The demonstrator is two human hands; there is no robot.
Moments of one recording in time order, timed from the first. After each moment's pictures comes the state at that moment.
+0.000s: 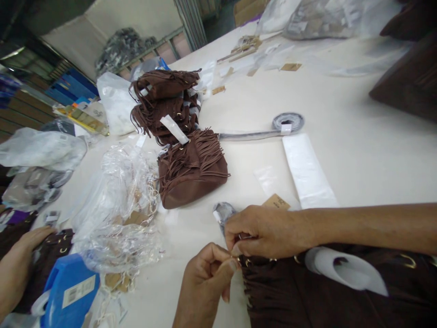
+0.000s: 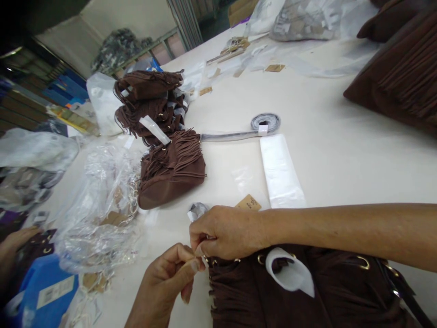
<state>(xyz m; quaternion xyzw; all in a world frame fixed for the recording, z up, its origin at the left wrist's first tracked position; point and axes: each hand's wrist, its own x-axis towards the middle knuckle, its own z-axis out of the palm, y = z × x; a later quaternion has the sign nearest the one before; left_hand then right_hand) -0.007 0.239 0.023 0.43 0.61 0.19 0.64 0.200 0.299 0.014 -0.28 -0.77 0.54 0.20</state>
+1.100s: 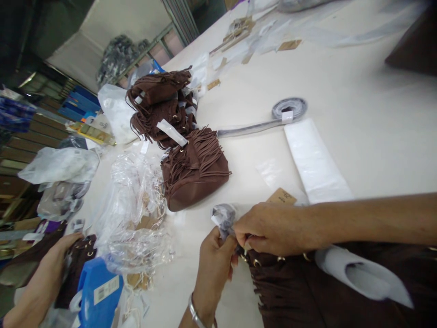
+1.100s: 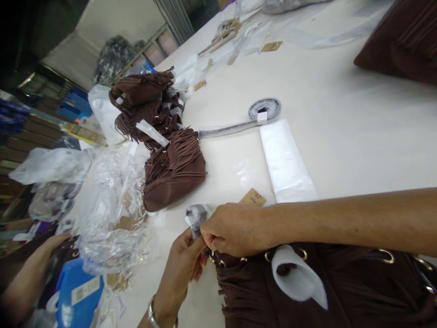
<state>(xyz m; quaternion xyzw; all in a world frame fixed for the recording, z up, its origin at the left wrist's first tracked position) 0.005 0.266 0.002 0.48 0.67 0.10 0.56 0.203 0.295 0.008 -0.36 -0.80 0.47 0.12</state>
